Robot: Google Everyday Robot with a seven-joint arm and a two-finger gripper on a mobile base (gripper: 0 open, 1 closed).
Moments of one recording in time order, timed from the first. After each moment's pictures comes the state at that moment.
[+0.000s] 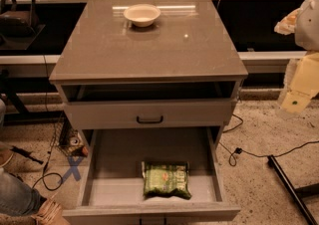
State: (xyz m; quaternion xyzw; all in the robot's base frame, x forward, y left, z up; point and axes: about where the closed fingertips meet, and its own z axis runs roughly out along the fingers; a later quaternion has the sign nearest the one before) arm 0.438 -0.216 0.978 -0.60 0.78 -0.04 0.16
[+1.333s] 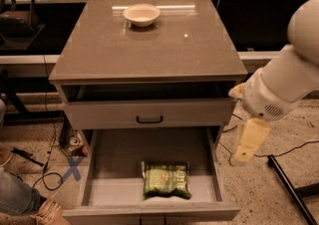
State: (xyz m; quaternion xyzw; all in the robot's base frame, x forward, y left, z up) arm 0.432 -0.172 0.829 -0.62 0.76 0.09 0.14
